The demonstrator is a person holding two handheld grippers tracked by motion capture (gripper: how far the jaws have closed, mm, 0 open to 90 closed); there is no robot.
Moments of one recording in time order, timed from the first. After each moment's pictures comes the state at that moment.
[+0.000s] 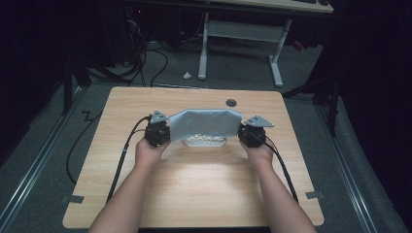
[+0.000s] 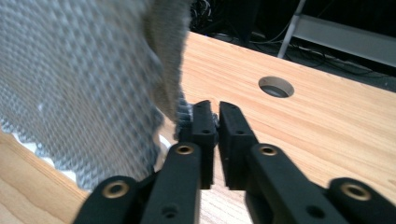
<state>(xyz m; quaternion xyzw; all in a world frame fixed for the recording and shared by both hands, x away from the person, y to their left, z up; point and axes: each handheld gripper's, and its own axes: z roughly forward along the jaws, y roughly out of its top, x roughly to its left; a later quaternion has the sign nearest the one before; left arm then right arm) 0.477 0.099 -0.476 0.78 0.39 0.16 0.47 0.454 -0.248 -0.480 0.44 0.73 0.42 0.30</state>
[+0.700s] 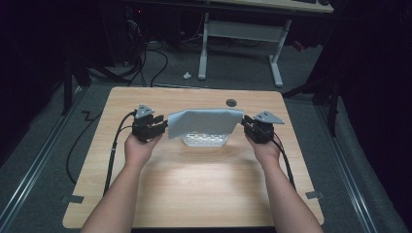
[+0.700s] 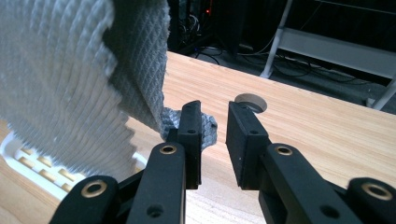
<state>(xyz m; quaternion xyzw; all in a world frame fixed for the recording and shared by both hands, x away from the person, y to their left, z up) 0.478 0.131 -0.453 0.74 0.42 0.19 0.49 0.453 -0.266 -0.457 0.45 0.71 0.44 0.32</state>
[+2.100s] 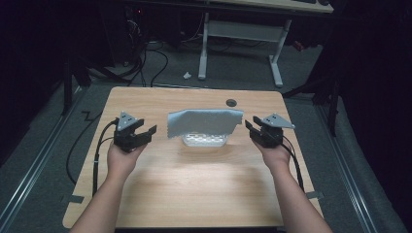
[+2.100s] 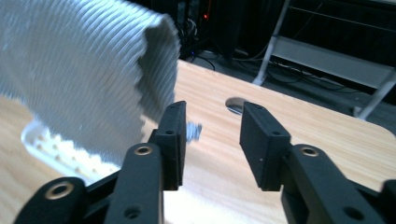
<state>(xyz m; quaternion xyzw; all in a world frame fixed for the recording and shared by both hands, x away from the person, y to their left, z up) 0.429 0.175 -0.449 0.73 0.42 0.24 0.48 0.418 -0.277 -0.434 0.43 0.72 0.43 0.34</state>
